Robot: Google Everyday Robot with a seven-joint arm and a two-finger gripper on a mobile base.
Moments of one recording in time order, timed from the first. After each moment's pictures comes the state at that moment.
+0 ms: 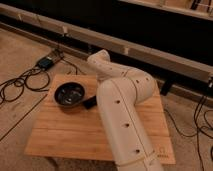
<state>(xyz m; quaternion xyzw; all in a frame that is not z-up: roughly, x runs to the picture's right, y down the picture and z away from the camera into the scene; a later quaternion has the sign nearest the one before) 0.016 0.014 0.994 -0.29 0.20 0.31 0.88</state>
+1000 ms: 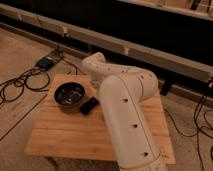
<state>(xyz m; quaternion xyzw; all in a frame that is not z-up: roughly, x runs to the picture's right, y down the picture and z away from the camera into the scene) -0.037 0.038 0.961 -0.32 0.16 0.31 0.88</state>
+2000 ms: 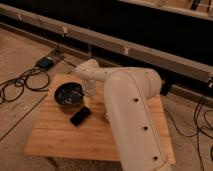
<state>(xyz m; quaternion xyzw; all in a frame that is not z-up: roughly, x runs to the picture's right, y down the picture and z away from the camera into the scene) -0.084 0.096 0.920 -0.36 0.13 0.29 0.88</state>
